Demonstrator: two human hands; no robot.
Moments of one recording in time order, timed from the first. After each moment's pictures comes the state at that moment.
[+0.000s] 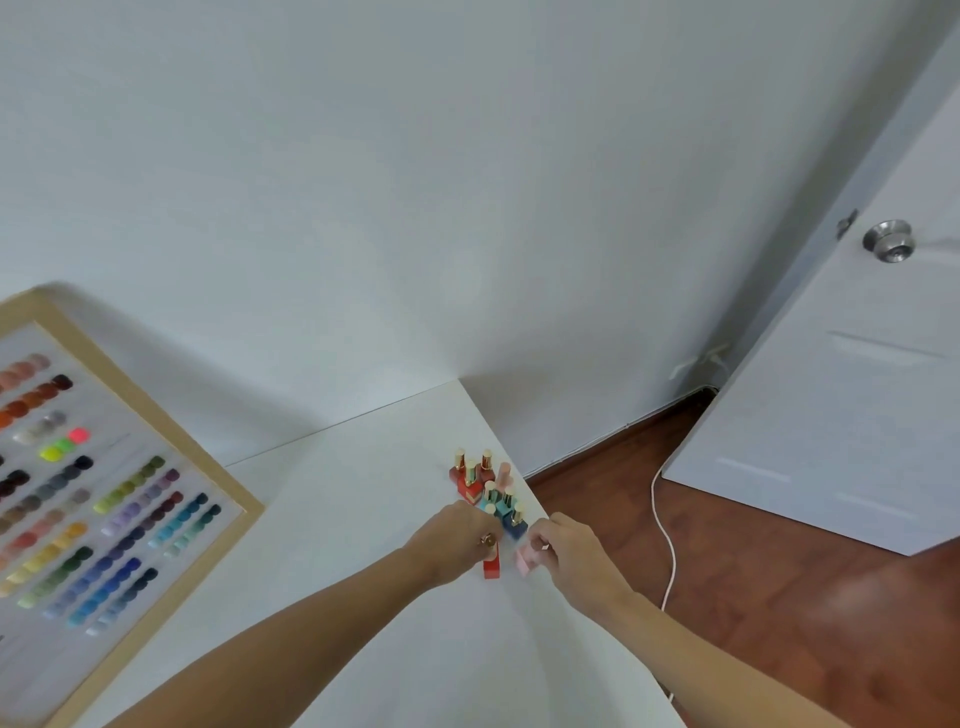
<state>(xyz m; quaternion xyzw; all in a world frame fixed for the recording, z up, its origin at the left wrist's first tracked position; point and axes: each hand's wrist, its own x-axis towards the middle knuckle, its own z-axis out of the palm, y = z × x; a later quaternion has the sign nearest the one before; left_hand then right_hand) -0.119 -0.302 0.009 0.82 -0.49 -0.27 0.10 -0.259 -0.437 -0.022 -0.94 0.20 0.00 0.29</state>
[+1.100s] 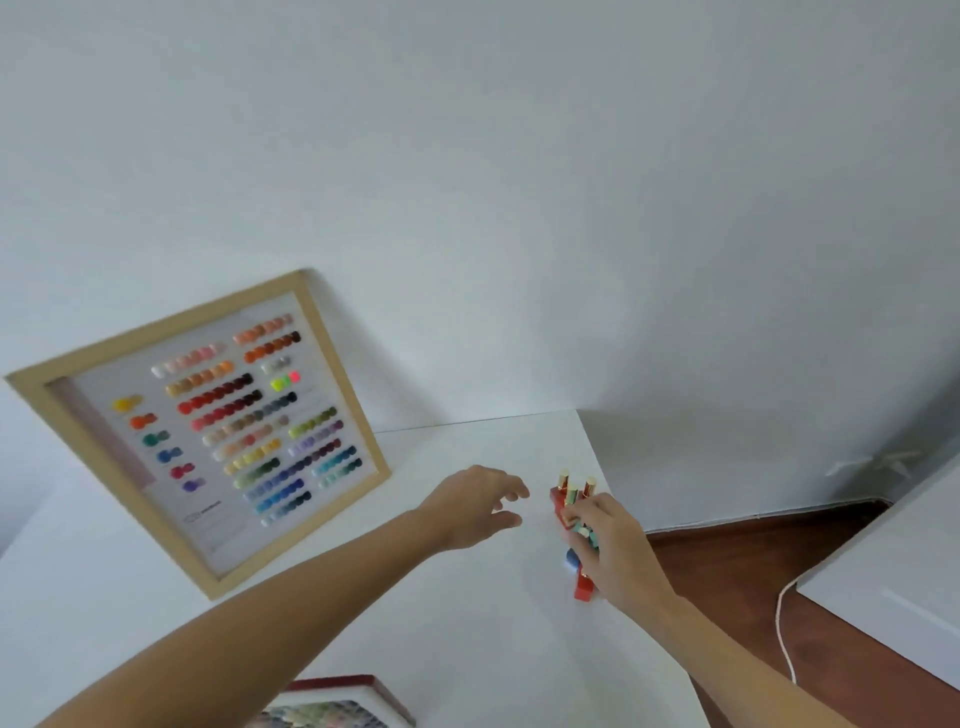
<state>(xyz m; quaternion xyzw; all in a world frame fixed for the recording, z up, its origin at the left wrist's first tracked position) -0.103 -0.220 0.084 0.89 -0.40 -0.16 0.15 -0.214 -0.408 0.025 -0.95 0.04 -0.10 0.30</state>
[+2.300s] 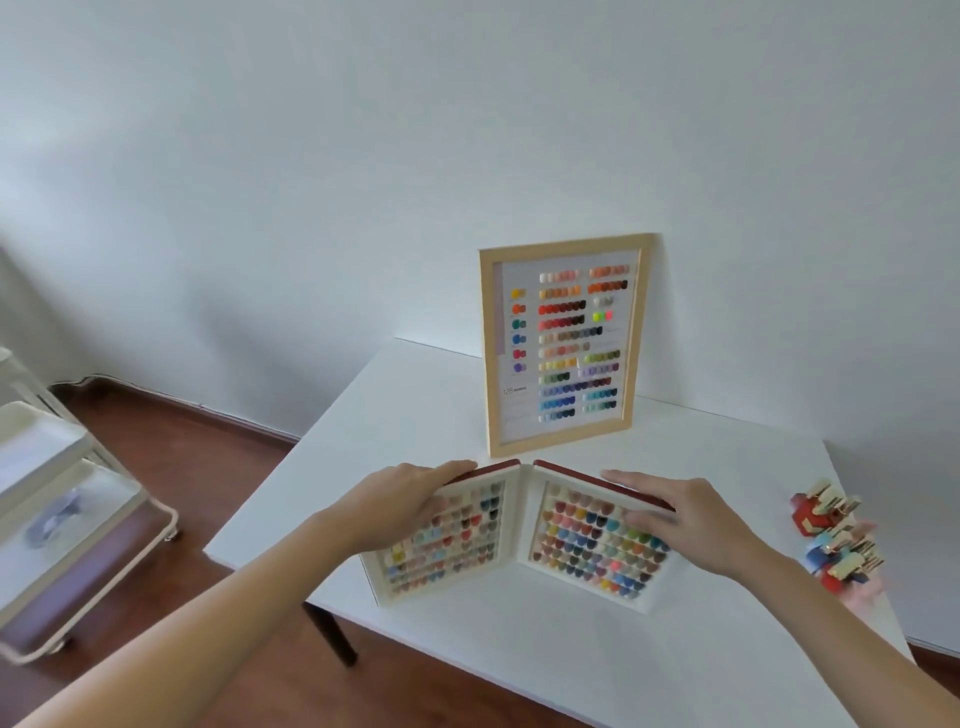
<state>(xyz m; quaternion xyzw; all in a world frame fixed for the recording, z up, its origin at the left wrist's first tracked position) -0.293 0.205 0.111 0.97 -0.17 -0.10 0.15 -0.259 -0.150 0.109 -0.92 -0.20 0.11 0.33</state>
